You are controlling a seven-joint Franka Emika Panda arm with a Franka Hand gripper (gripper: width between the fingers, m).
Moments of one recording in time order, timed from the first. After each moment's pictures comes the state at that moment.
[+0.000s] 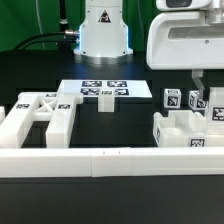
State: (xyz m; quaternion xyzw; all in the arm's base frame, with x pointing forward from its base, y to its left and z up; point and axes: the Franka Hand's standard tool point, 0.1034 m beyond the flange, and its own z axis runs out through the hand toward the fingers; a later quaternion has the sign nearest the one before) arm 0.618 0.117 0.077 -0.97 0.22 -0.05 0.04
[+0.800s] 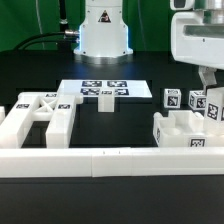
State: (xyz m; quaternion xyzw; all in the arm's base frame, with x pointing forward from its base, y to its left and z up) arm 0.615 0.121 0.076 -0.81 0.58 -0.03 0.05
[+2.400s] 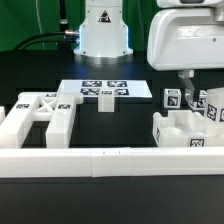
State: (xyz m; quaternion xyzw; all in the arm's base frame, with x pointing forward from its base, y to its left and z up) arm 0.621 0.115 0.079 -1.00 -0.08 -0.06 0.00
